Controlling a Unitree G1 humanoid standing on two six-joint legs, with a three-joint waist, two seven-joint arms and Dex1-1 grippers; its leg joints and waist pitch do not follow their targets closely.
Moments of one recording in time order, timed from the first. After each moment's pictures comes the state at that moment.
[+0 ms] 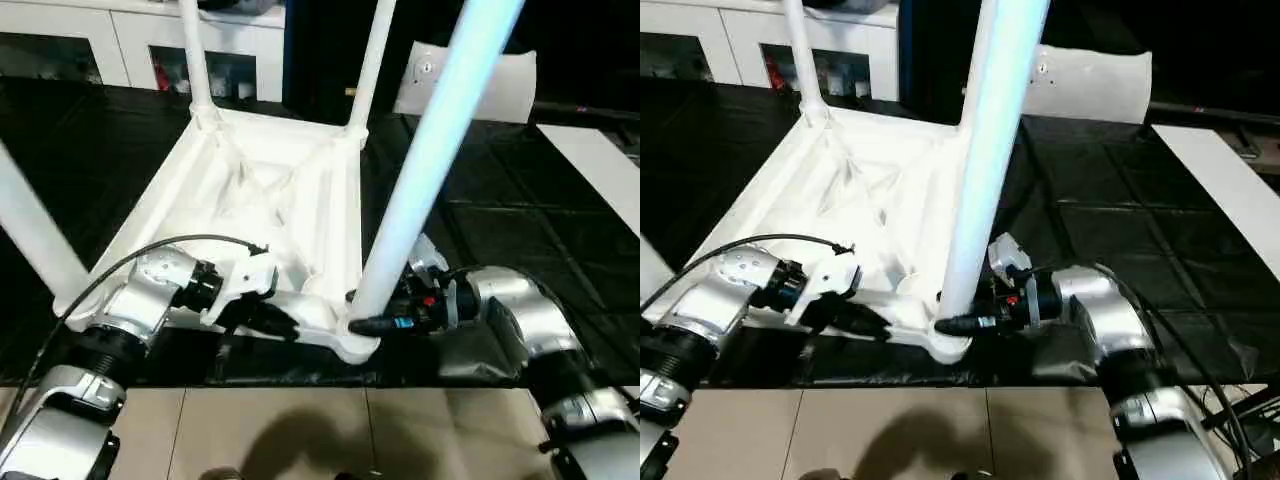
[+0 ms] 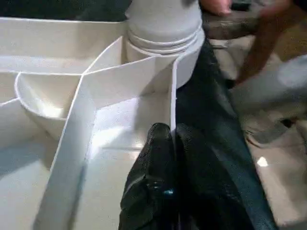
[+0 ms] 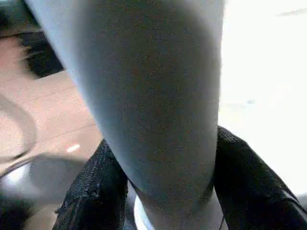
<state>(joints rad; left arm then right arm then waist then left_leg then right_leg) -0.59 0.45 -0.29 0.60 0.00 0.01 -1.39 -0.48 -0.31 0.14 0.50 0.23 0.20 1.32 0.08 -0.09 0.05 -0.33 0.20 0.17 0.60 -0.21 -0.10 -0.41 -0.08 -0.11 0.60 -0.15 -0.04</state>
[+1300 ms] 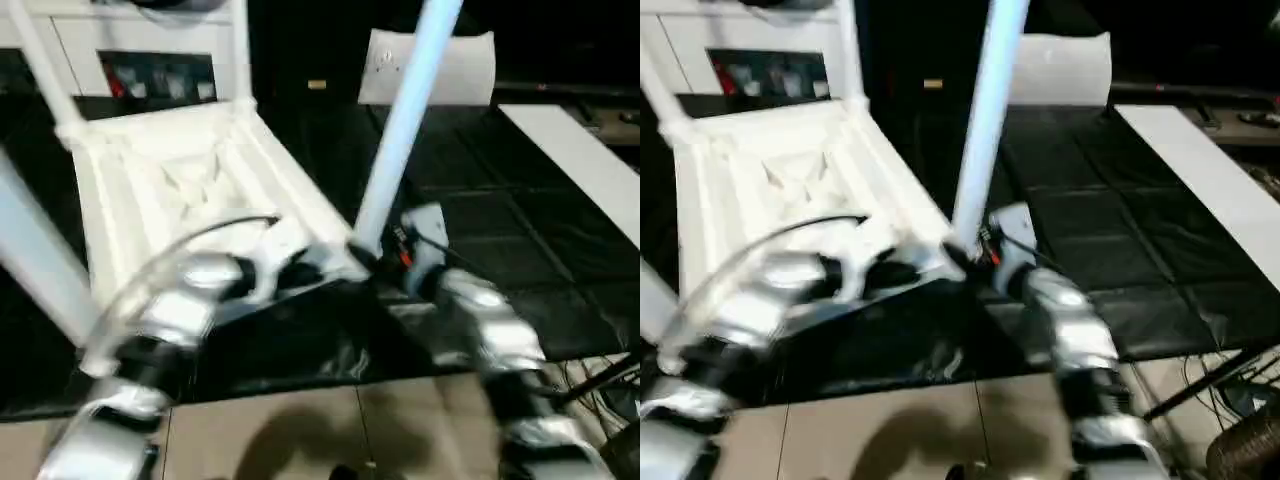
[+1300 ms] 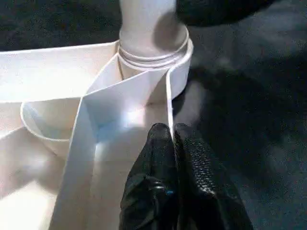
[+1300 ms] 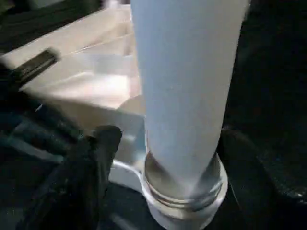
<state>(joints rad) -0.56 0.38 -0.24 0.48 0.04 0.15 -1.05 -0.44 -0.19 0.02 0.43 0.17 0.20 0.84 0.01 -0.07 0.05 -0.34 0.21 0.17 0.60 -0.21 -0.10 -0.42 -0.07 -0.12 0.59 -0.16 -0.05</state>
